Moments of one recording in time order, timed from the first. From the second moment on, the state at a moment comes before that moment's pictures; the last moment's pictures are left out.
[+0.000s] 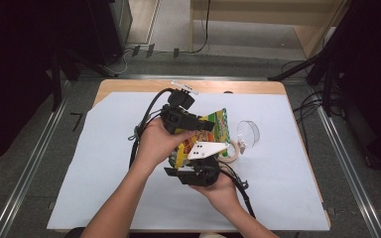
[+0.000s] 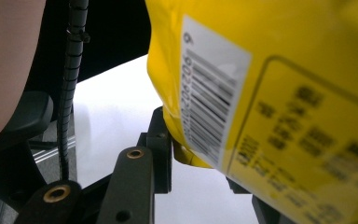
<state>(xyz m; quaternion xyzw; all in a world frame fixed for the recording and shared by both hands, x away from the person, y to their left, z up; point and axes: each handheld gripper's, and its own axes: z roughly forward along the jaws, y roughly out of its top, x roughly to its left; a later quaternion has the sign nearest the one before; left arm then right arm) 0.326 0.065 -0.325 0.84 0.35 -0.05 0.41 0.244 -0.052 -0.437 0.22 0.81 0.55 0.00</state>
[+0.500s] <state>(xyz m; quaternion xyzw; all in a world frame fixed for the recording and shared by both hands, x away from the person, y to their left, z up) 0.320 0.062 -0.324 0.84 0.35 -0.03 0.41 0.244 -0.052 -0.439 0.22 0.81 0.54 0.00</state>
